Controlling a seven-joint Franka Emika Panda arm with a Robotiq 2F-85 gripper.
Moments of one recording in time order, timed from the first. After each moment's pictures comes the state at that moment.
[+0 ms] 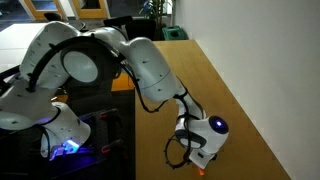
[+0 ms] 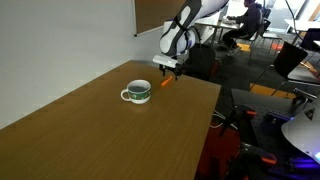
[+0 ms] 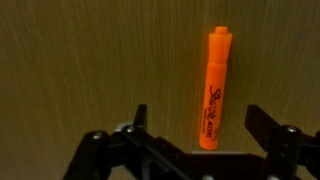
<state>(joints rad) -0.24 0.81 -0.29 -1.80 0.23 2.60 1.20</state>
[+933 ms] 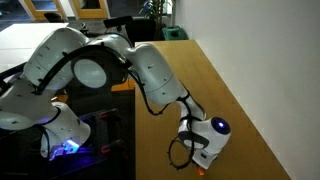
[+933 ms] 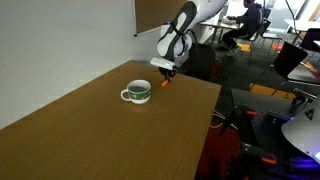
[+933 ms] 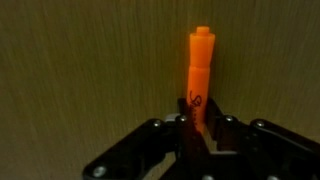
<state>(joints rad) -0.24 0.88 -0.29 -1.73 0.23 2.60 1.20</state>
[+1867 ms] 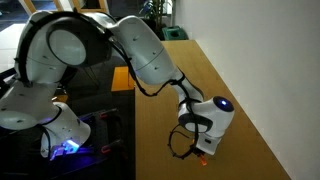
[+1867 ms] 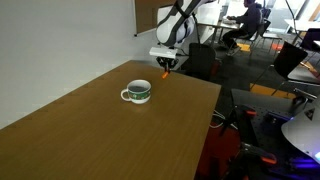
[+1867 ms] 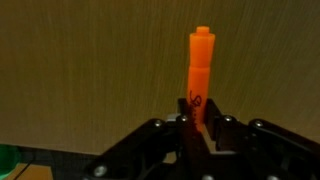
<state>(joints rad) -0.14 0.70 -0.34 -1.83 0.13 2.51 1.14</state>
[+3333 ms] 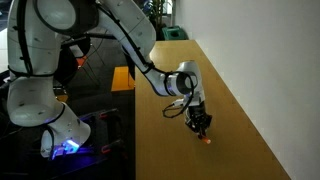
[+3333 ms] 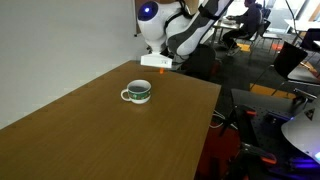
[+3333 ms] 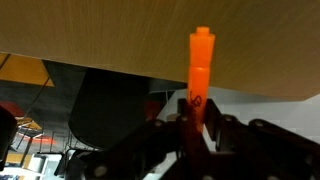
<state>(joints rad) 0.25 0.55 -0.52 -2.00 -0.79 2.50 1.97</state>
